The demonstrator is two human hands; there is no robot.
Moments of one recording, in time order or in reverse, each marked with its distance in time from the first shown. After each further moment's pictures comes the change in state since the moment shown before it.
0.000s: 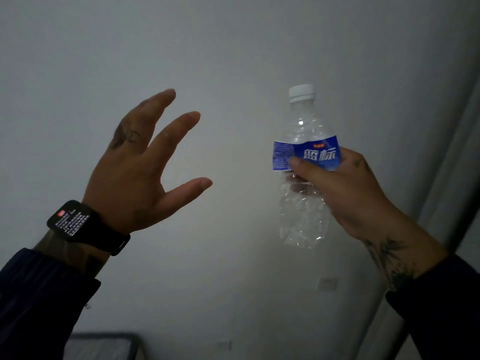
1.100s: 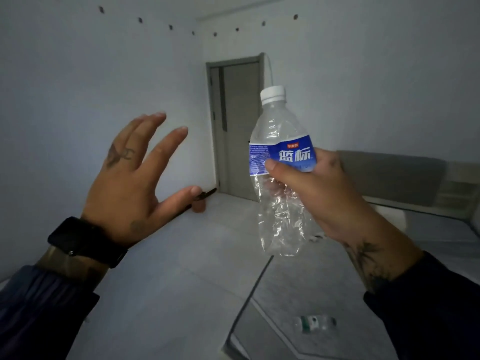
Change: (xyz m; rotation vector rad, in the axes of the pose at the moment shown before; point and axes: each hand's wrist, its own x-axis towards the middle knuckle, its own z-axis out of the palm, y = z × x) left_hand -0.304 0.415 -0.668 1.825 -0.401 -1.221; right_hand -0.564 -0.337 0.300 0.962 -1.819 -0.263
